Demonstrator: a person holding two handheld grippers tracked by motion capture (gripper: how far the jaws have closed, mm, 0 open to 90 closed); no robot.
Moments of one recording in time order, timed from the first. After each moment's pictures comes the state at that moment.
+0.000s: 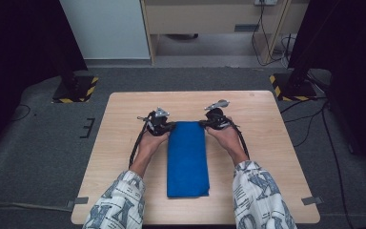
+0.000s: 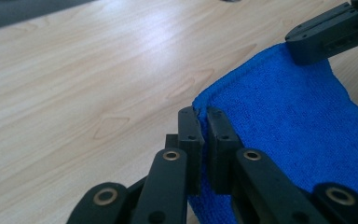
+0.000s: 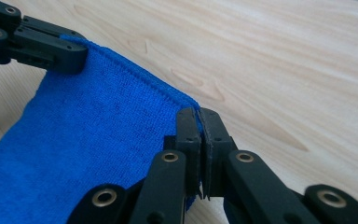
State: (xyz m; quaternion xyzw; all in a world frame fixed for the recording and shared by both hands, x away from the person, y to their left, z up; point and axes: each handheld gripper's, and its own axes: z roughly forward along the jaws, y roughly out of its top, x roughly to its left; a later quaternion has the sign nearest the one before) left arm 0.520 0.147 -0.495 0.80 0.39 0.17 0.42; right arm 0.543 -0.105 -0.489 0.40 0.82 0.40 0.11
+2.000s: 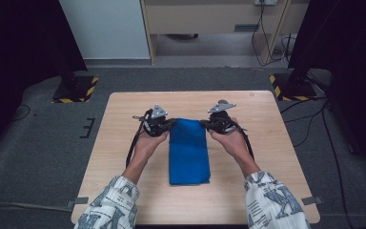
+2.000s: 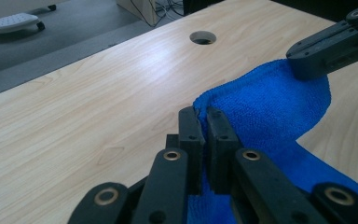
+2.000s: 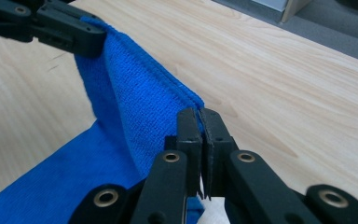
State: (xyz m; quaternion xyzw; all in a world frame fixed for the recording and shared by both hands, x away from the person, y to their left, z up) left arm 0.482 0.146 -0.452 0.80 0.35 0.20 0.45; right arm 0.496 -0.113 -0.451 0.35 0.82 0.43 0.15
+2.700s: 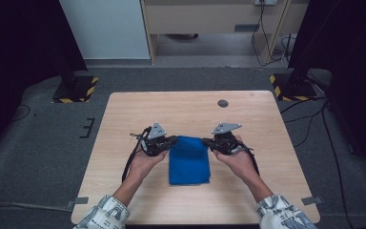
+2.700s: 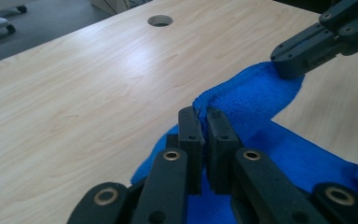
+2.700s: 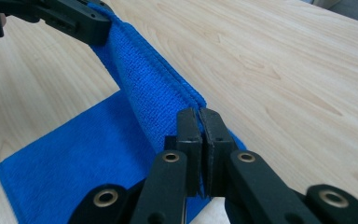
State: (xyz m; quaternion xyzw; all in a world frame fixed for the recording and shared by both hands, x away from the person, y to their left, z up) left arm 0.420 0.149 -0.464 0.81 0.32 0.17 0.46; right arm 0.436 -0.125 -0.468 0.31 0.83 0.44 0.13
